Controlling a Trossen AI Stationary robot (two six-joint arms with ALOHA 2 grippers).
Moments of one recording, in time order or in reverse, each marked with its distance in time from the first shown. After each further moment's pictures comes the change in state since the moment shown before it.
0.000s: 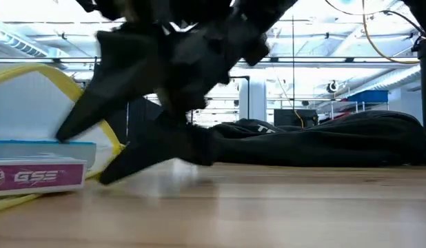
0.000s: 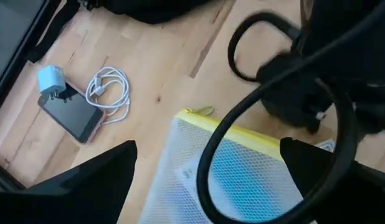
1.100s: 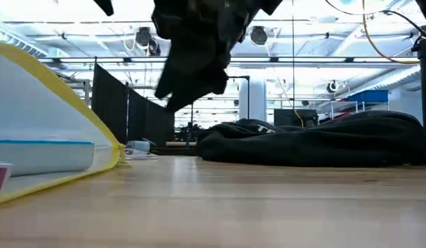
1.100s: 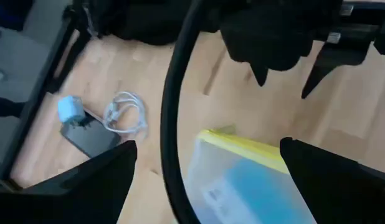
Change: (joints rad) left arm 0.077 0.000 0.000 0.033 -0.034 0.201; right arm -0.096 -0.245 0.001 -0.471 0.261 -0.541
